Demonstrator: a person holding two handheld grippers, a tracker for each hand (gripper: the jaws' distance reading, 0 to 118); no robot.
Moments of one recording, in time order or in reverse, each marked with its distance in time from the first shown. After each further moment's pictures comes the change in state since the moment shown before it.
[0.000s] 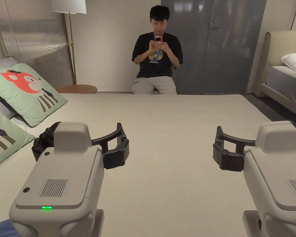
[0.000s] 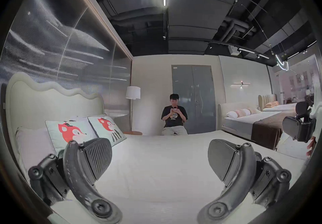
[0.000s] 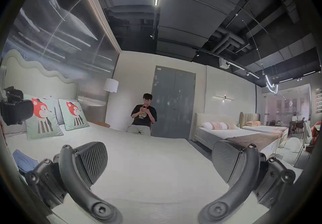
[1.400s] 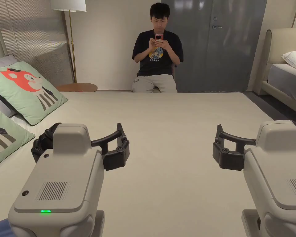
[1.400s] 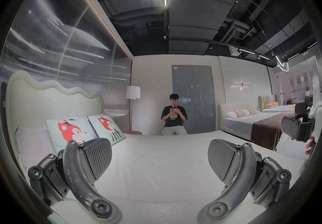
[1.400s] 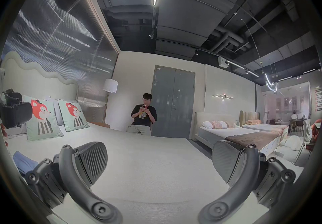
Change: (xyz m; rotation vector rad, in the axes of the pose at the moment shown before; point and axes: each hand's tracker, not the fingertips) left arm 0.001 -0.004 0.001 0.000 0.000 0.006; right arm -0.002 -0.002 -0.001 -0.003 -0.003 -0.013
